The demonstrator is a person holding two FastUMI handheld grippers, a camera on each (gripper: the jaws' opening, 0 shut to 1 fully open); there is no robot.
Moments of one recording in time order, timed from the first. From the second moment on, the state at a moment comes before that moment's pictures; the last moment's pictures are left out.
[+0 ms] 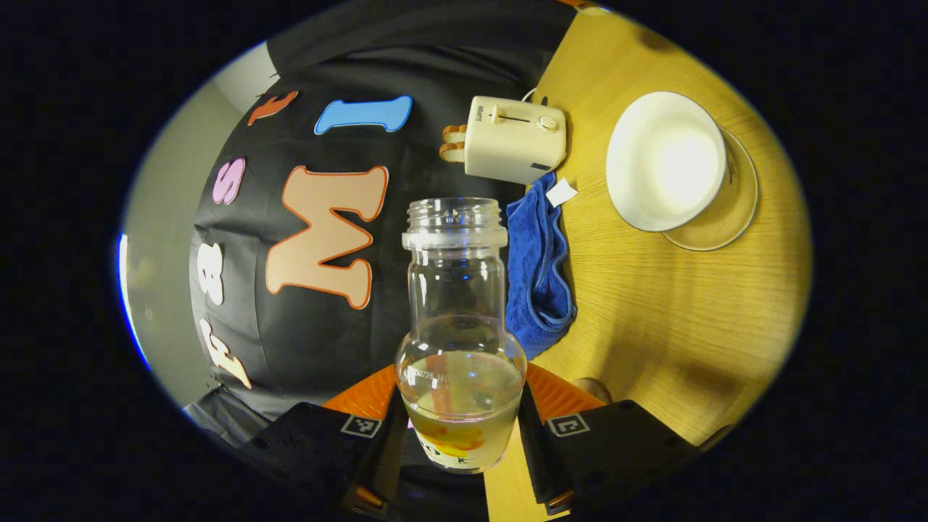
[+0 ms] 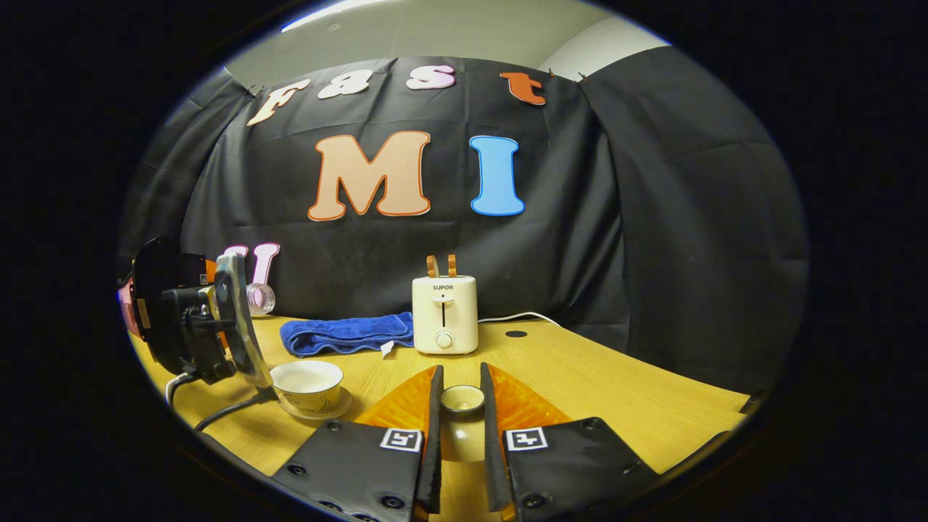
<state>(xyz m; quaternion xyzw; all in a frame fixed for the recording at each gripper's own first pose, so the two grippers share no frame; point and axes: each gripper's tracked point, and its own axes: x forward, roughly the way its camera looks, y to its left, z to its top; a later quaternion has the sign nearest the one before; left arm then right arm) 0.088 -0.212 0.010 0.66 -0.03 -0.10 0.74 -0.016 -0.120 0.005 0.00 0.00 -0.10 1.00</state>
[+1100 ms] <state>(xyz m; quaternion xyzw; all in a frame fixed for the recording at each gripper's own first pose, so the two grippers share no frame) 0.087 -0.231 0.020 0.79 -0.06 -0.09 0.61 -0.016 -0.121 0.005 0.00 0.00 -0.10 0.99</state>
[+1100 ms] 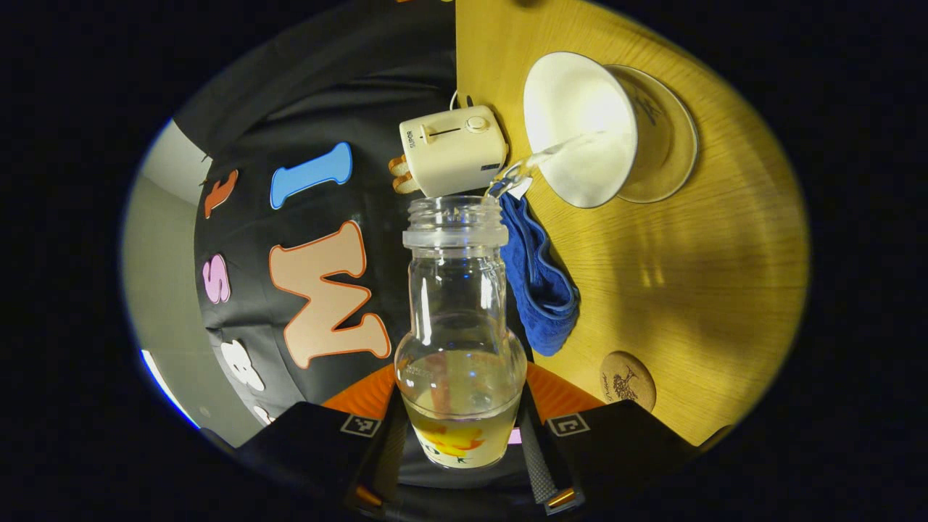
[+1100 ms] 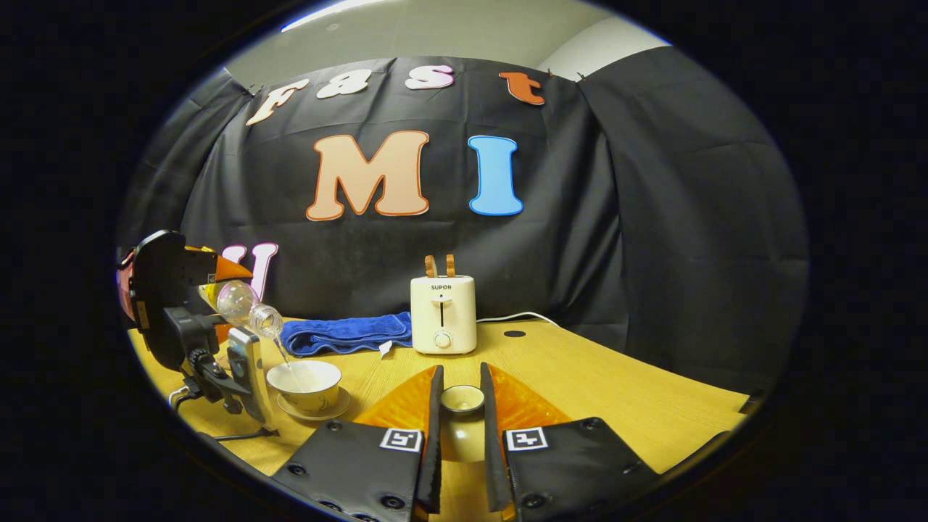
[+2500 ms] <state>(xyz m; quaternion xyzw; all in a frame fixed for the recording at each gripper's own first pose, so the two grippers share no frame) 0.085 -0.241 0.020 0.84 -0.07 -0.12 0.52 -0.016 -0.122 0.005 0.00 0.00 -0.10 0.99</state>
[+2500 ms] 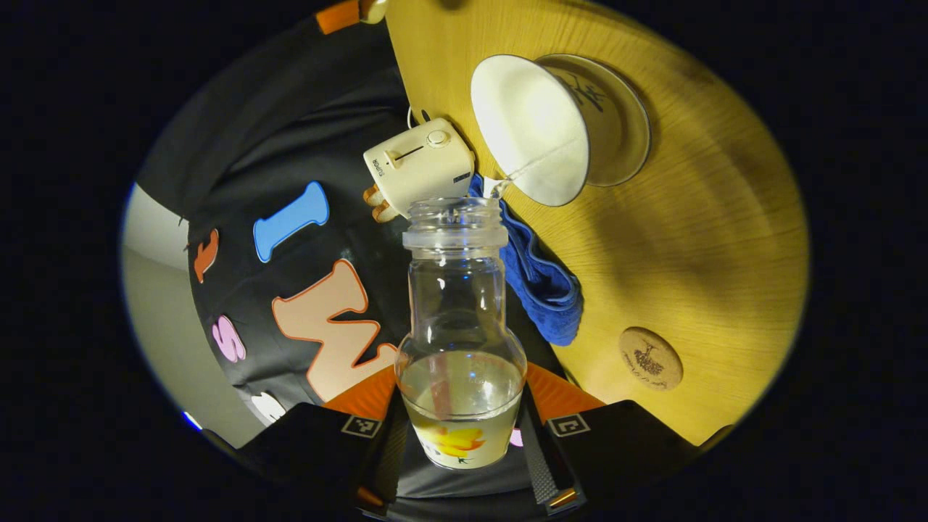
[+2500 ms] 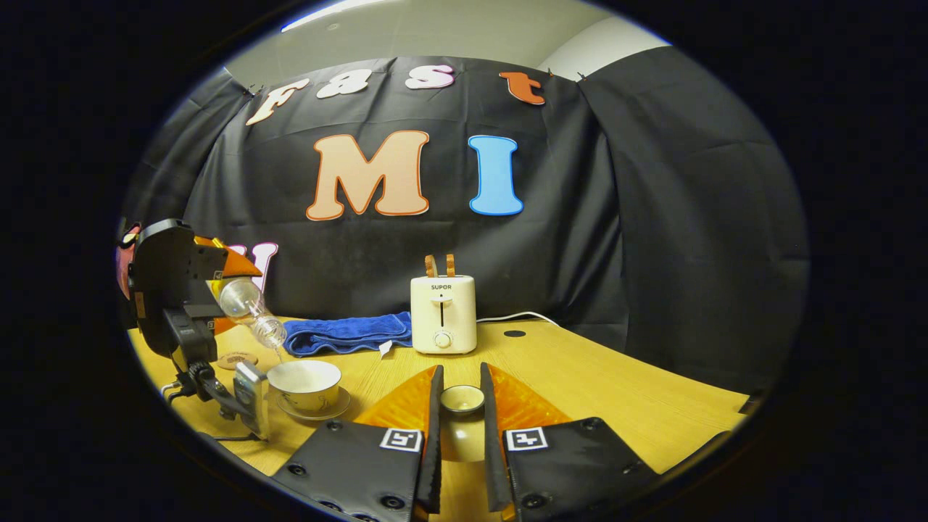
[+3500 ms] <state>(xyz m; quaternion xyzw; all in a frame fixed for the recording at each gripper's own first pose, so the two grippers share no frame) 0.084 -0.218 0.055 0.14 0.01 -0.18 0.97 -0.015 -0.122 0.005 0.00 0.00 -0.10 1.00</state>
